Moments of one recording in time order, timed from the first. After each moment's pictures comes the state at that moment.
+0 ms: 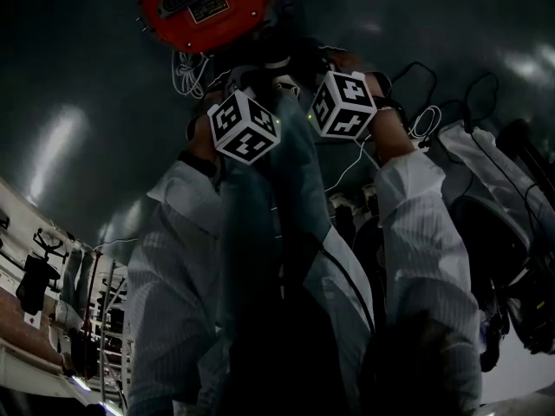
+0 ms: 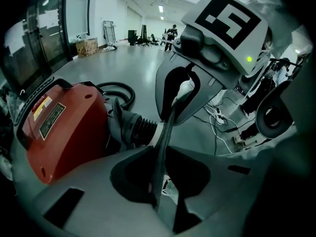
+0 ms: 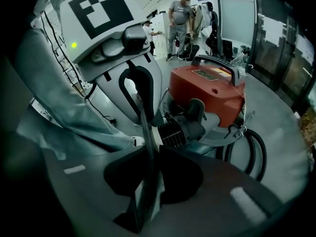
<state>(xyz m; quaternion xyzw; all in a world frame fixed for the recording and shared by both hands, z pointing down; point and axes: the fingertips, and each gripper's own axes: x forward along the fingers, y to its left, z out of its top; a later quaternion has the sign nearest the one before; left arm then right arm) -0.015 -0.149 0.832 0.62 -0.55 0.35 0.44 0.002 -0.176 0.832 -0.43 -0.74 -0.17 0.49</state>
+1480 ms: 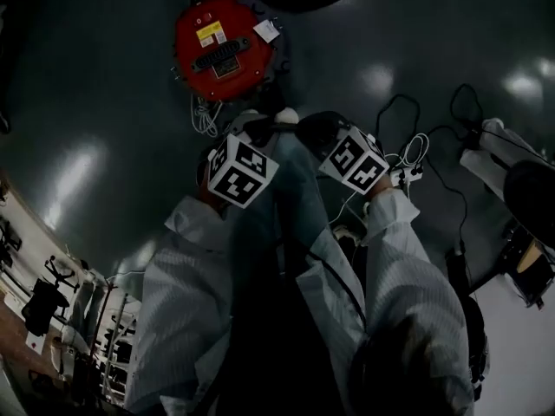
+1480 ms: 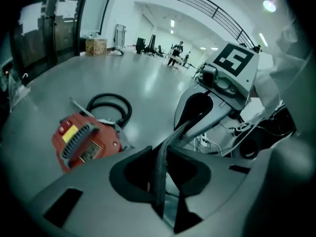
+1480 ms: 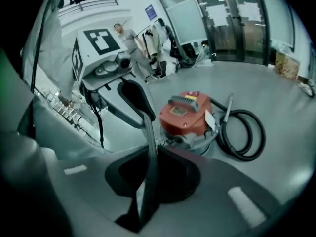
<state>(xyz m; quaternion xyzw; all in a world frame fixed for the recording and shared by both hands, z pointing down) -0.004 -0.165 0.656 0.64 -0.56 0.24 0.48 0.032 -0.179 0.658 -0.33 -0.81 0.04 0.49</state>
